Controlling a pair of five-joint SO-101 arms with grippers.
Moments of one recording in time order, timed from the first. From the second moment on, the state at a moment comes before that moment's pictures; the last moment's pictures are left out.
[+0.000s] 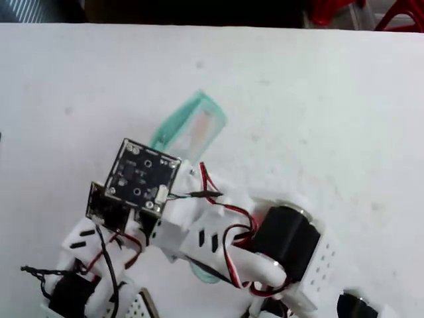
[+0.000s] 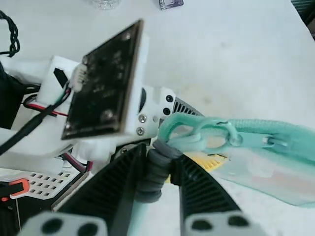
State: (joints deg) left arm 19.2 -105.0 75.3 54.1 0.8; right arm -67.7 -31.7 -10.6 96.4 16.6
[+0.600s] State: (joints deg) left arm 17.2 -105.0 75.4 54.2 0.8; right arm -68.6 -37.8 -2.5 96.4 20.4
